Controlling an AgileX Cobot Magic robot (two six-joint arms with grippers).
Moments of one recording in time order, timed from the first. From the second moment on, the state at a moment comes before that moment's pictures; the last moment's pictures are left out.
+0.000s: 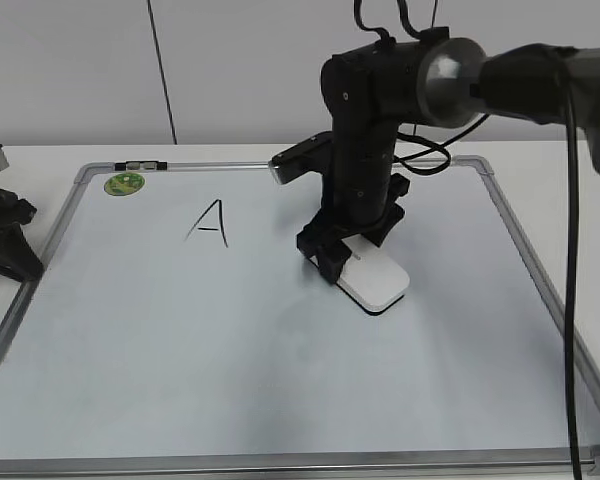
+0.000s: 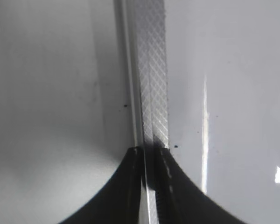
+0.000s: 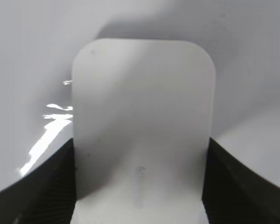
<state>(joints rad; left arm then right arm) 0.20 2.18 -1.46 -0.53 0.97 0.52 0.49 2.31 -1.90 -0.05 1.15 -0.19</state>
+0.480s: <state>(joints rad) 0.20 2.18 -1.46 -0.53 0.97 0.52 0.36 2.31 -1.91 -0.05 1.15 -0.18</state>
